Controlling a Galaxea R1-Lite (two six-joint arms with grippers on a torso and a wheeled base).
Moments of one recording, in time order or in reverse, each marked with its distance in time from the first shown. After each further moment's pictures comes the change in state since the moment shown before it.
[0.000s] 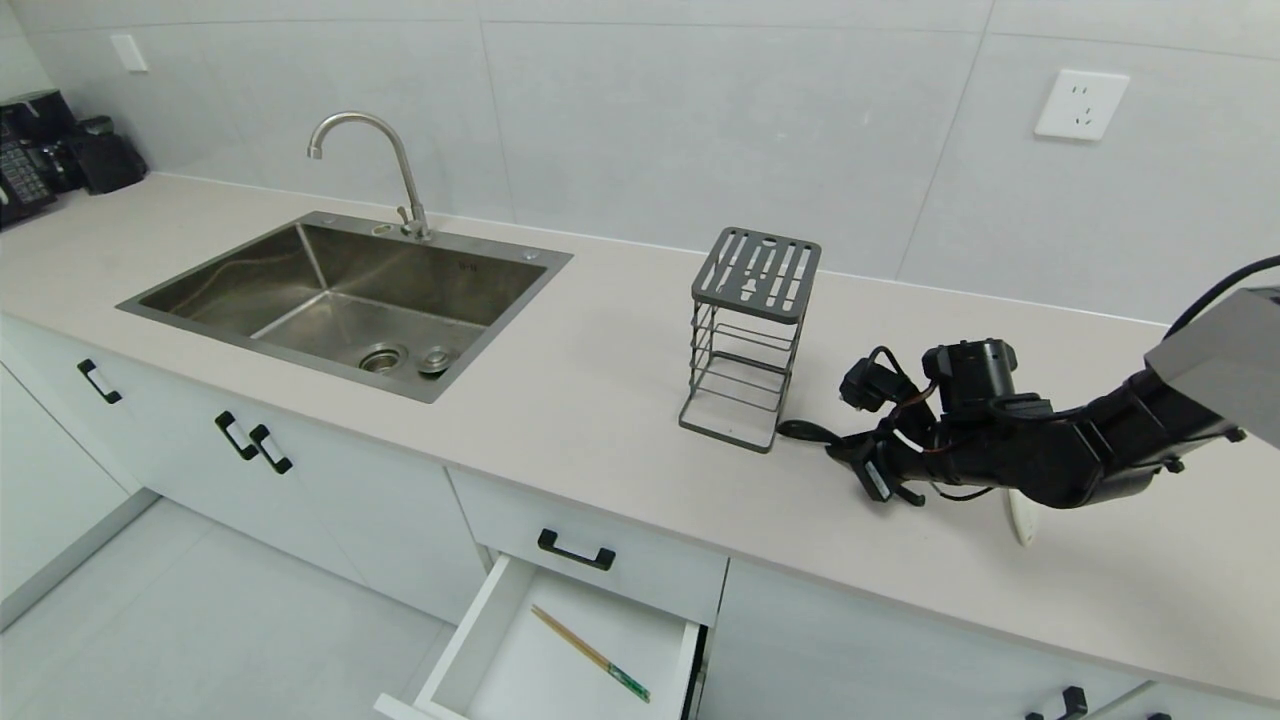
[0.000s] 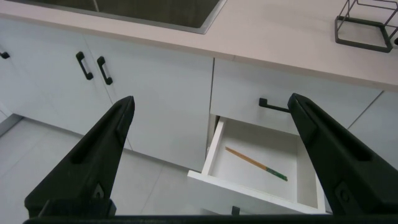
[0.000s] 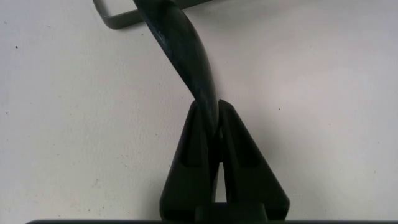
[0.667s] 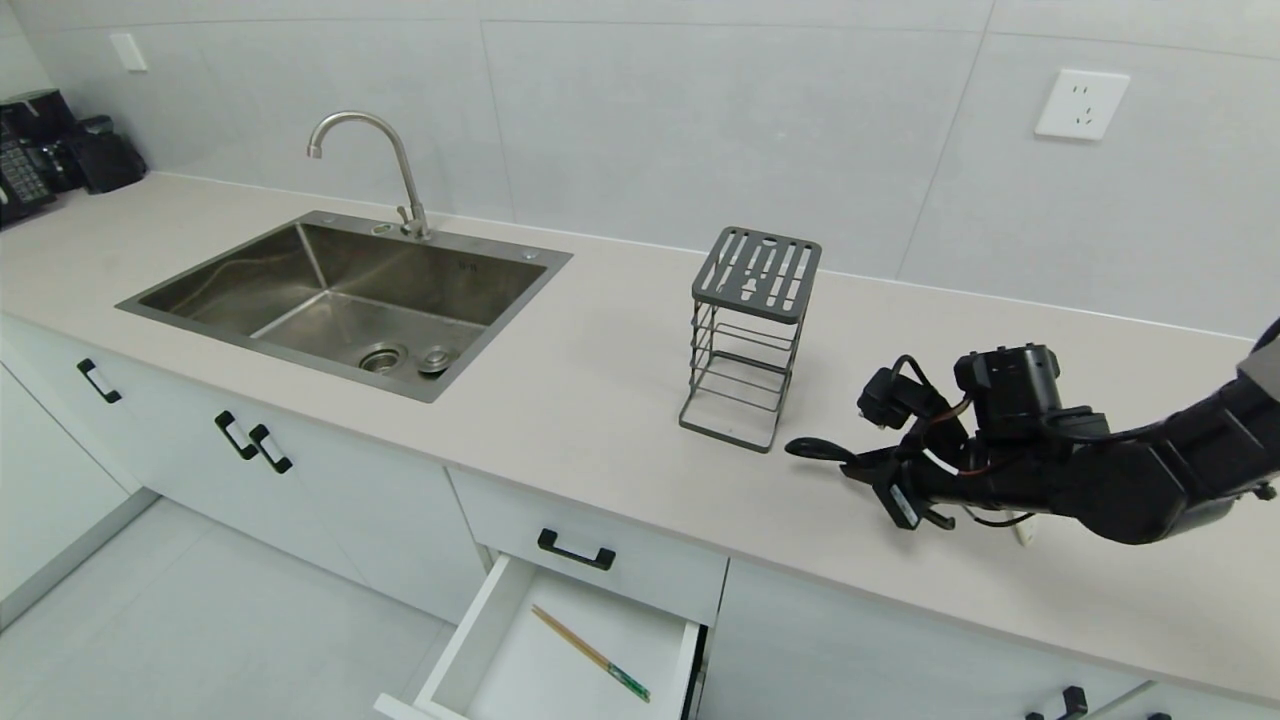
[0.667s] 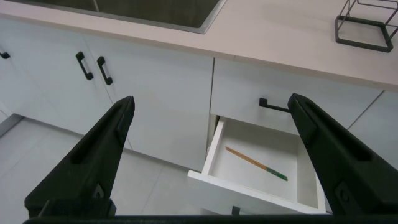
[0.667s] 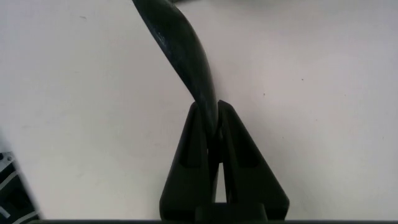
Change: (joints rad) left arm 0.000 0.000 0.000 0.000 0.000 0.000; right arm 0.045 -0.179 0.181 -0.019 -0.004 -0.003
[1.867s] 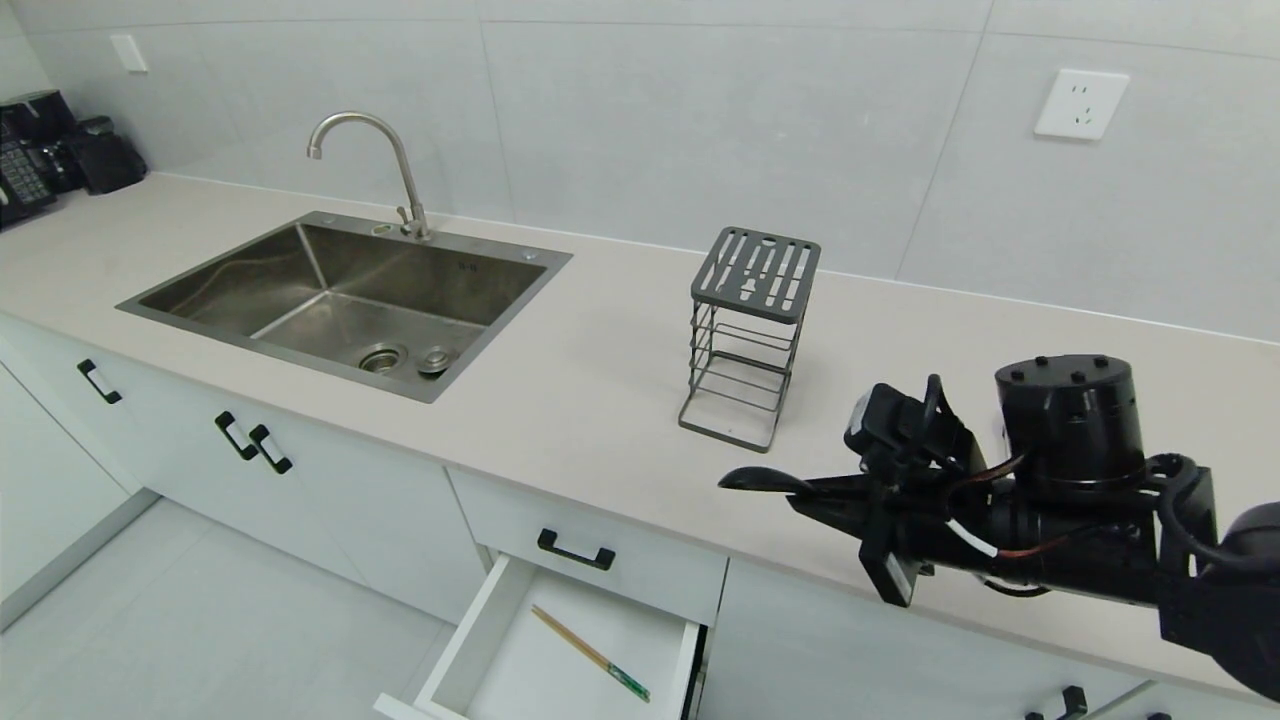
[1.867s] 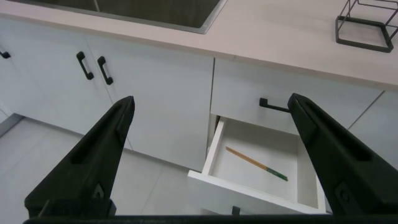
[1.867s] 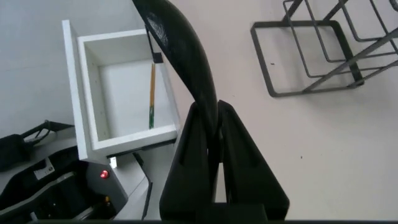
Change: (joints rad) left arm 0.000 0.000 0.000 0.000 0.000 0.000; right arm 0.322 -0.311 0.217 -0.107 -0.010 0.099
